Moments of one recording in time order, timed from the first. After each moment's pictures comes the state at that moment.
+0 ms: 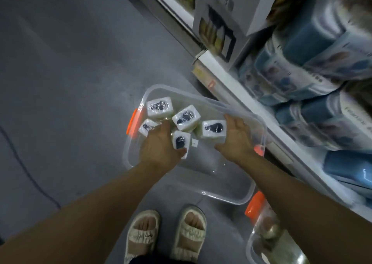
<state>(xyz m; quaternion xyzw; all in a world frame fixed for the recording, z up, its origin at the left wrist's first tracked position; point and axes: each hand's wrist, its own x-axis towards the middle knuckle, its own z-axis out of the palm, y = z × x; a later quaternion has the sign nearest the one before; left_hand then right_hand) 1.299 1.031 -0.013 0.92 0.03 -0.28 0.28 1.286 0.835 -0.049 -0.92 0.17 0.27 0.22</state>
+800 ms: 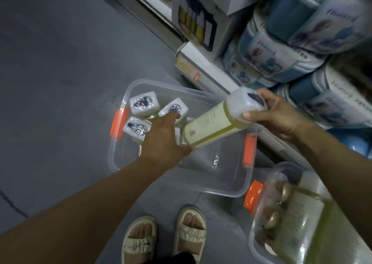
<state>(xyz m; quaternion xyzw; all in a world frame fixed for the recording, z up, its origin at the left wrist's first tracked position) 1.294 1.015 -0.026 0.90 -0.07 -0.27 0.33 1.285 0.748 -0.010 -0.67 0.23 0.16 0.69</state>
